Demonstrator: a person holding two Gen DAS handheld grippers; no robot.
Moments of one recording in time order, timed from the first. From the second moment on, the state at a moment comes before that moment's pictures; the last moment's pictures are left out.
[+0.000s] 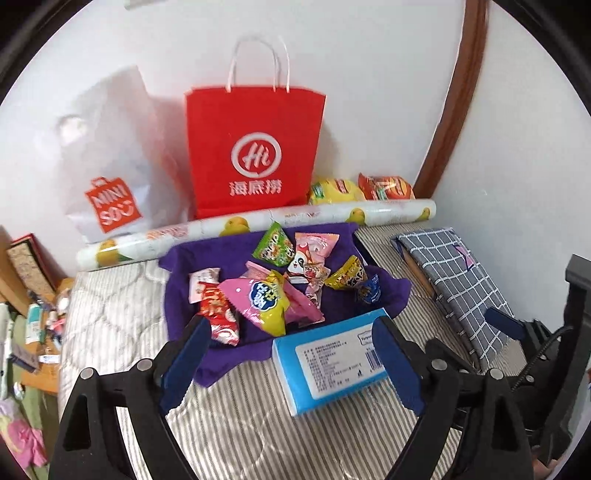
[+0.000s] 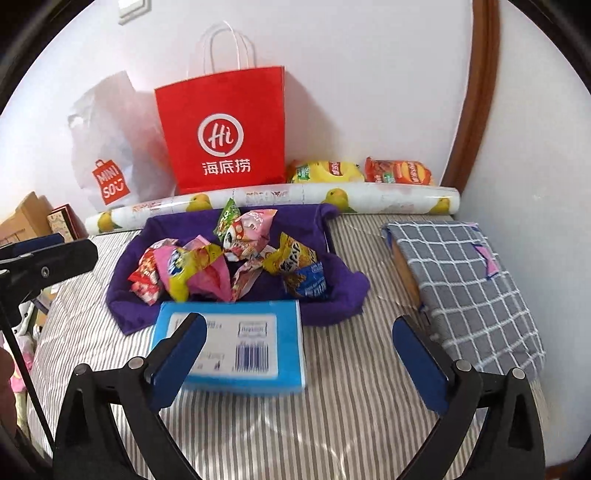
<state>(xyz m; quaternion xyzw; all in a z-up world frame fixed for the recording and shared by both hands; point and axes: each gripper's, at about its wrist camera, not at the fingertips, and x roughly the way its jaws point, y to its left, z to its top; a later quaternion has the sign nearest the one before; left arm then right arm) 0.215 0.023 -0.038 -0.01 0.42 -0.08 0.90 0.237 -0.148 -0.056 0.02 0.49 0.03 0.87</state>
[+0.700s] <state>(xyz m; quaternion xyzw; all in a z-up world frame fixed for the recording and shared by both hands) 0.059 0.004 -0.032 -0.02 0.36 -0.04 0.93 0.090 -0.170 0.011 0.00 0.44 -0.02 0.90</state>
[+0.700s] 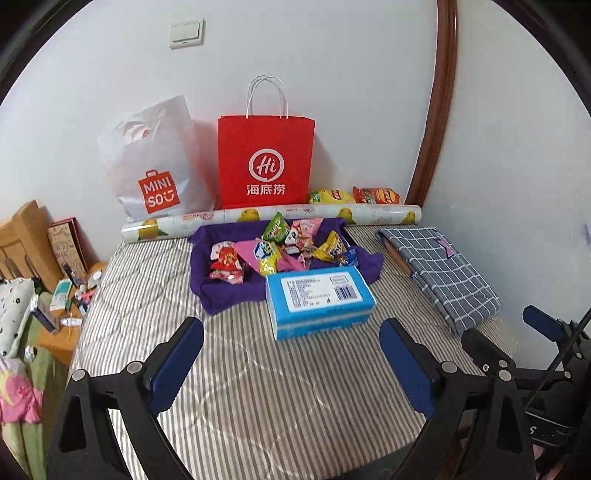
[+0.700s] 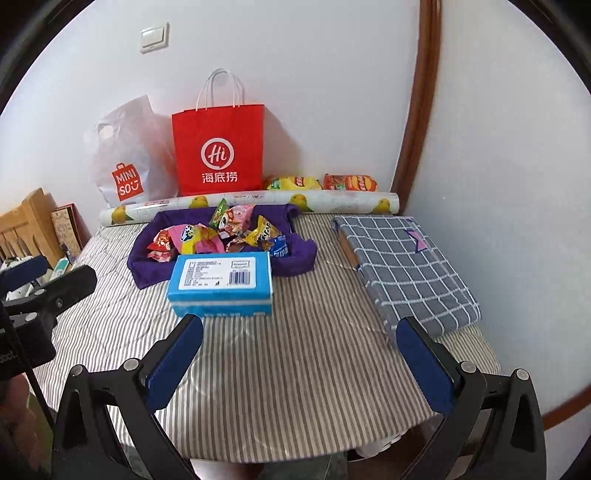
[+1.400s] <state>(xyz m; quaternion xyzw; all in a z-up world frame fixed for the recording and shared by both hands) 0.020 0.002 -0.032 -0.02 0.35 -0.04 0.94 0.048 -0.181 0.014 0.03 0.43 -0.04 0.90</state>
